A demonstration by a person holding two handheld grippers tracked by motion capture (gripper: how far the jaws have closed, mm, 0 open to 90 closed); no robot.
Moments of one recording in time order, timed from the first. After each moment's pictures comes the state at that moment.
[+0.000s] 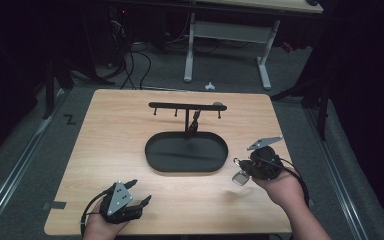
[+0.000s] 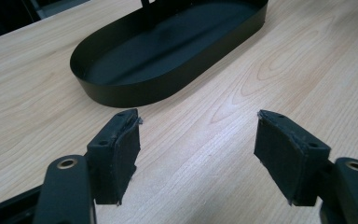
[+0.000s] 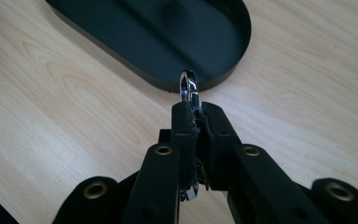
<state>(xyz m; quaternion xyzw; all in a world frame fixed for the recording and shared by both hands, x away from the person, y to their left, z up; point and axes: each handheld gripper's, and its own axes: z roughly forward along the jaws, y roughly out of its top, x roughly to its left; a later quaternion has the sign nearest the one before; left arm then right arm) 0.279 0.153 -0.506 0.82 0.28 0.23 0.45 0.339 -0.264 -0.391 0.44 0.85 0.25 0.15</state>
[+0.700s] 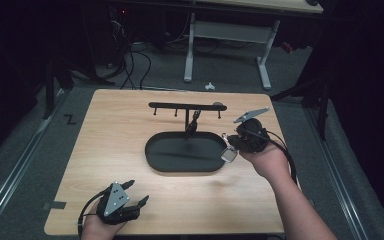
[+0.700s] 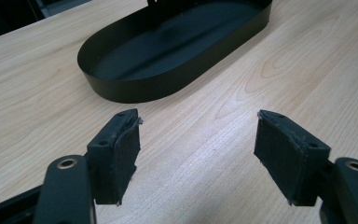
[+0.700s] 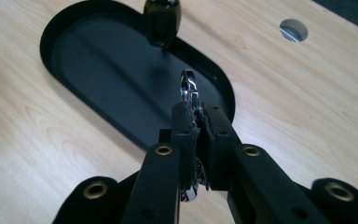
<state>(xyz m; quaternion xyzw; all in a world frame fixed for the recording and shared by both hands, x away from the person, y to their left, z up) 0.278 0.158 -0.505 0.81 0.29 0.24 0.45 0.393 -0.230 -0.351 0.43 0.85 0.26 0.17</state>
